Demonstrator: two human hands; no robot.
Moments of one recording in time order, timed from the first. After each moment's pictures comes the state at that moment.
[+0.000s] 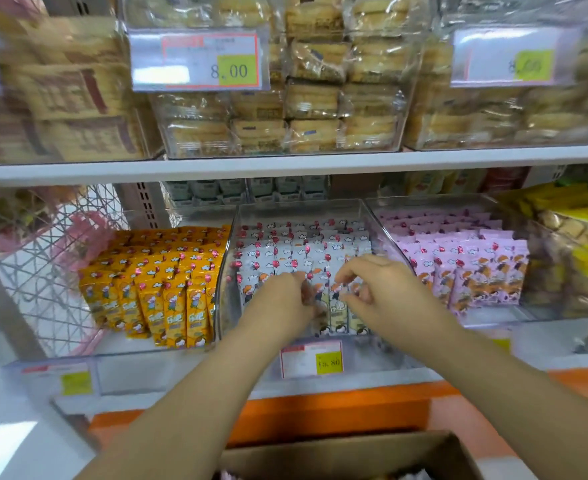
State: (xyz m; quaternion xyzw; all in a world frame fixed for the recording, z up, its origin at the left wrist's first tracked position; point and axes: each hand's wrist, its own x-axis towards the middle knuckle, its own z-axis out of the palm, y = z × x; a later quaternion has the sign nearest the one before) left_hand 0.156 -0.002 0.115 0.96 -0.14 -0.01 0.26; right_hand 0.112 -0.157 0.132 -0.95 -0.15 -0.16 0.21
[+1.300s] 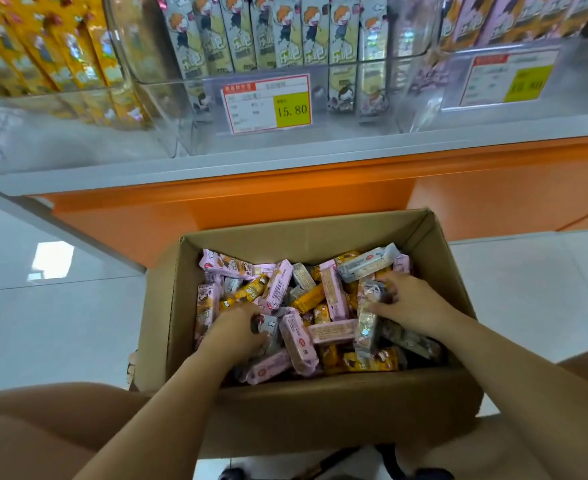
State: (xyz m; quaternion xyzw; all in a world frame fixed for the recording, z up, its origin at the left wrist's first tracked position) left_hand -0.020 0.061 -0.149 0.92 -0.04 -0.34 0.17; right_hand -0.034 -0.220 -0.112 -0.90 0.09 0.28 0.33
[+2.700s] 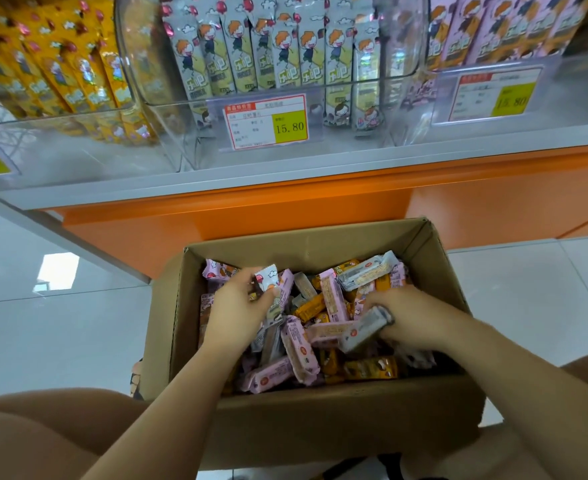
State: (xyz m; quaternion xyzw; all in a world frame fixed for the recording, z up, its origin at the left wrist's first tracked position) left_hand -0.011 0.039 -0.106 0.90 0.04 -0.11 0.42; right_hand -0.034 -0.211 -0.076 -0.91 -0.07 0.35 0.20
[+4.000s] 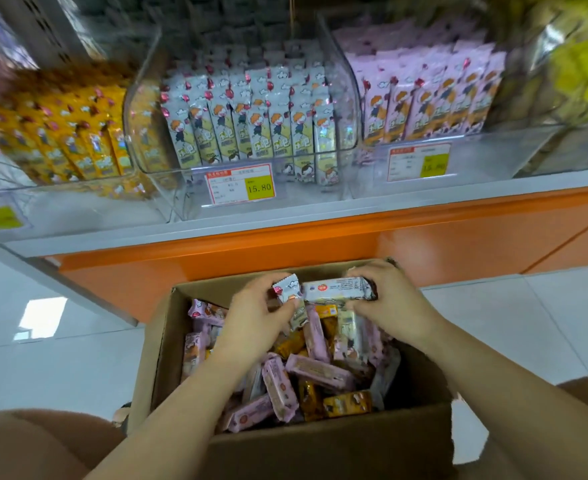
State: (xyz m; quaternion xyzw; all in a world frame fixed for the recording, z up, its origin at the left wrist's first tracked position) left_hand -0.004 -0.013 -0.042 0.88 -0.06 -0.10 0.46; right_hand -0.017 -0.227 -0.034 -0.93 0.01 0.07 0.37
